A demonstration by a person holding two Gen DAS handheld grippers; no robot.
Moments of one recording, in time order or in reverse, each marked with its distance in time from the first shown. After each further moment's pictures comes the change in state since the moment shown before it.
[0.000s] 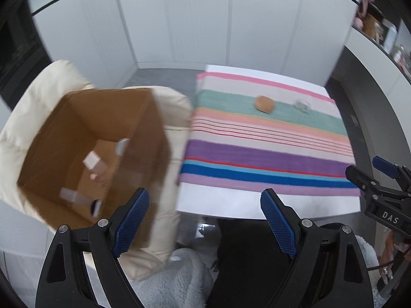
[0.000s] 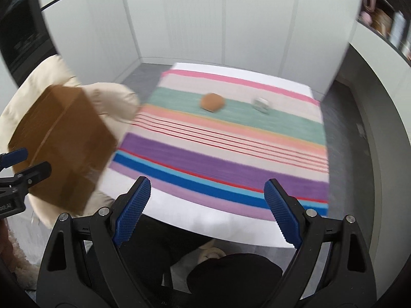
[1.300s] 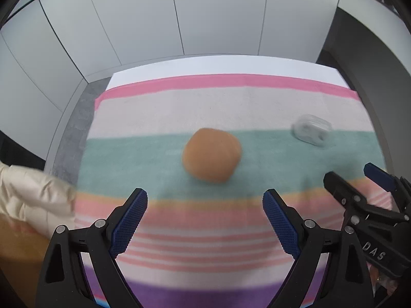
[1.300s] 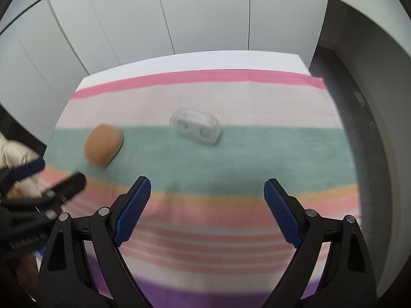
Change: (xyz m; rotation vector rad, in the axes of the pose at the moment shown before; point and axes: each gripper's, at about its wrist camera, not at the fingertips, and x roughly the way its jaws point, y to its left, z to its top) left arm 0.293 -0.164 0.171 0.162 0.068 -0.022; right arm 0.260 -0.149 0.096 0.238 0.046 -0.055
